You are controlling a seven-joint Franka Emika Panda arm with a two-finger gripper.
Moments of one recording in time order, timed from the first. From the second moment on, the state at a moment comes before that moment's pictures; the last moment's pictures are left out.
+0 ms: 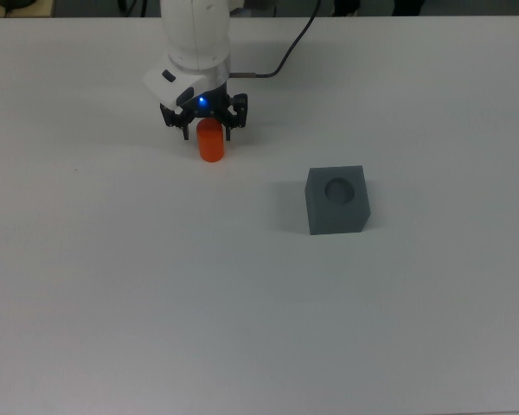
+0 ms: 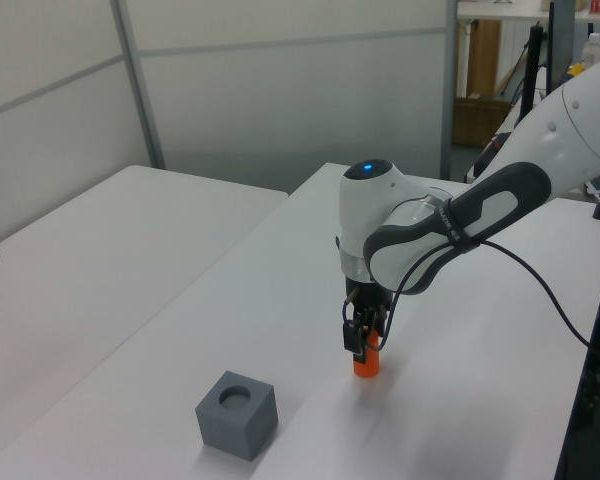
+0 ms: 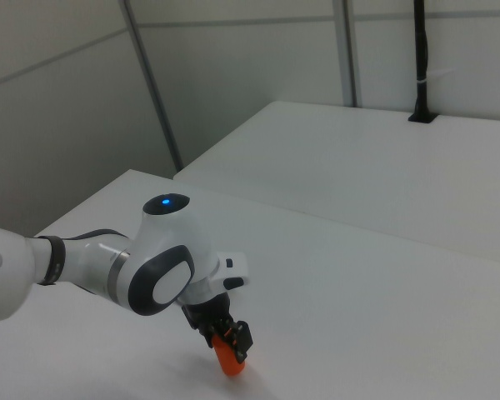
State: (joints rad) arm 0.02 0.04 0.00 -2.26 -0.03 2.34 0.03
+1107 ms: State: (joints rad) arm 0.19 0.20 0.04 -1.76 0.01 2.13 0.12
